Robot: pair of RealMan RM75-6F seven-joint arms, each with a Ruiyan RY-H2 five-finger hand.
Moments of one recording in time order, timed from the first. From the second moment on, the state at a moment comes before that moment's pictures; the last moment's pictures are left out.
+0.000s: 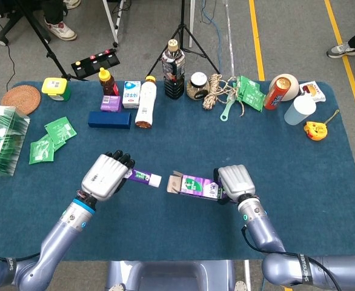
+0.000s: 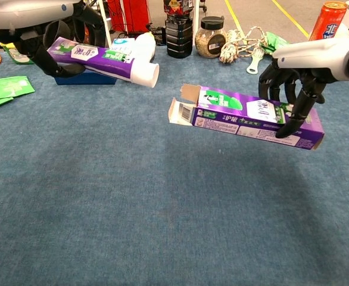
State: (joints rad) left arm -0.74 -1.28 -0.18 -2.08 1.03 1.19 0.95; right arm 0.85 -1.31 0.23 -2.06 -0.46 1.17 -0.85
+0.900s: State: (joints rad) left arm -0.82 -1.36 -0.16 -2.05 0.91 1.25 1.02; right arm 0.90 -1.29 0.20 -2.11 -0.42 1.18 -0.77
